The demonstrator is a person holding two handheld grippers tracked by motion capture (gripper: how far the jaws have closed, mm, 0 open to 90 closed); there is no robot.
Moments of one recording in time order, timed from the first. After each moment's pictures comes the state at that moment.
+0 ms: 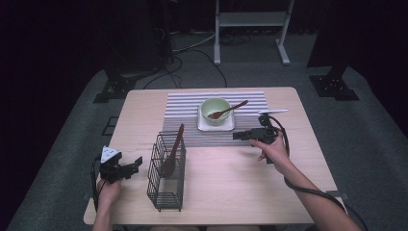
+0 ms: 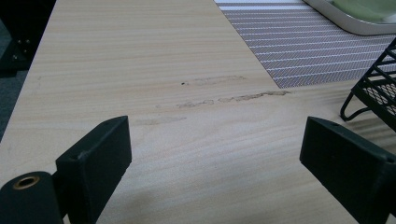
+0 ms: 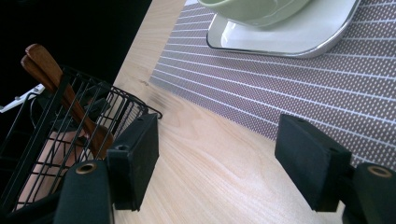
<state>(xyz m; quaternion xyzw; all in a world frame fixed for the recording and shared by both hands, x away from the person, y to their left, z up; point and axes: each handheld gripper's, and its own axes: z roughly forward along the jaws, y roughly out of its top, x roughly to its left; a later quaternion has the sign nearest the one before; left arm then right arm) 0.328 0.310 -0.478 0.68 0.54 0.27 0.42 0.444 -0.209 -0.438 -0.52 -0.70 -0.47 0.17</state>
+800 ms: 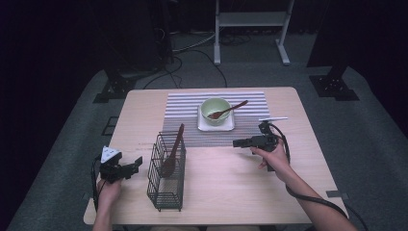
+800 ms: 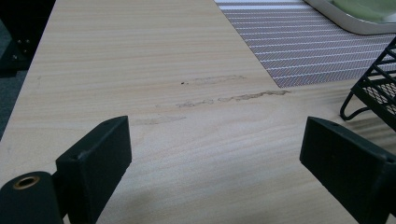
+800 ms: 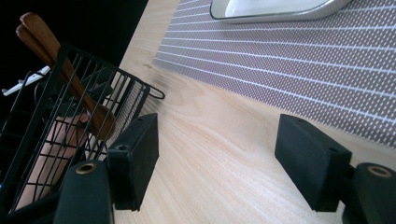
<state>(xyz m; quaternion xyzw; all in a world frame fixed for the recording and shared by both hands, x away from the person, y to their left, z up) 0.328 0.309 -0.478 0.68 0.54 0.27 0.42 0.426 -0.209 -0.454 -0.51 -0.70 -0.46 0.19</state>
